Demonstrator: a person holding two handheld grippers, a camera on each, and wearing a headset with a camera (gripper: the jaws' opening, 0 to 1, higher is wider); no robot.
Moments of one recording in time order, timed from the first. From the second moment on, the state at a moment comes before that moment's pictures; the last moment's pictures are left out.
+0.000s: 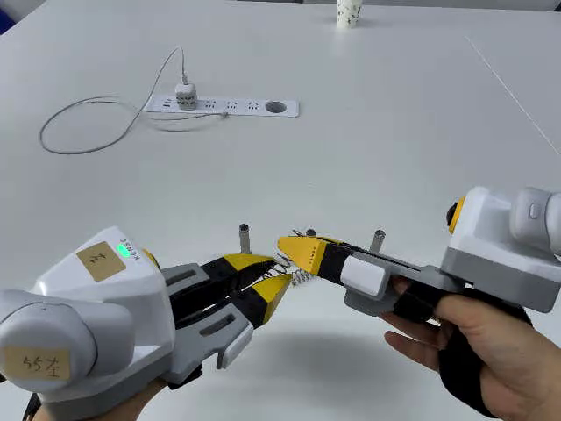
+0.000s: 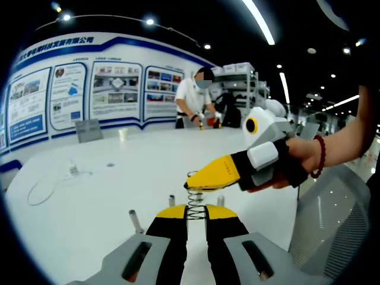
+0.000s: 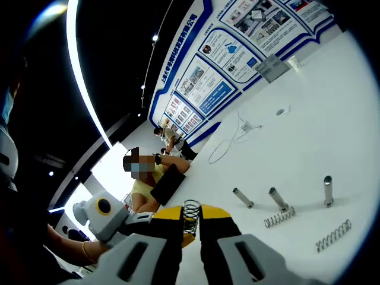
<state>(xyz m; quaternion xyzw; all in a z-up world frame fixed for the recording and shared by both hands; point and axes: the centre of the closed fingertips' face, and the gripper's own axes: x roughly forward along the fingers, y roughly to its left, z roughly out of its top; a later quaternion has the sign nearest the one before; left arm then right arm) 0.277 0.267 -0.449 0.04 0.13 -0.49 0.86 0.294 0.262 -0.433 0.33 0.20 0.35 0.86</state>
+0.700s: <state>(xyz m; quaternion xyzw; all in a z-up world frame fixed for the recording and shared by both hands) 0.281 0.288 -0.470 0.06 0.18 -0.47 0.86 0.306 0.271 -0.431 0.20 0.16 0.35 0.90</state>
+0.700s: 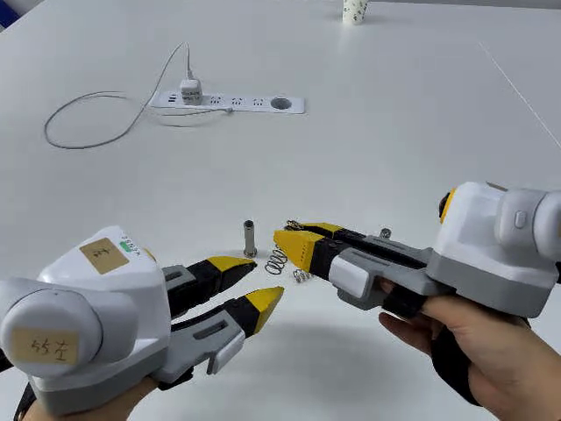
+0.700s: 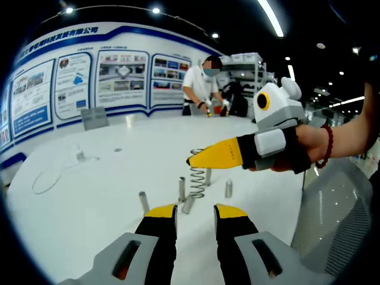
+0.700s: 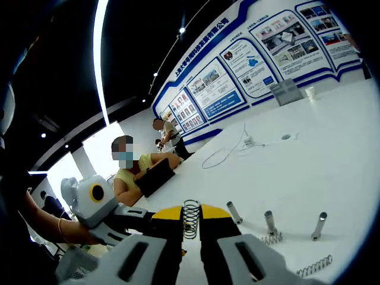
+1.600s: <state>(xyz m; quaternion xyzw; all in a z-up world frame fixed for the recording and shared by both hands) 0.277 0.295 -0.494 0.06 0.20 -0.47 0.86 0.353 0.282 -0.444 0.07 0.14 0.33 0.93</state>
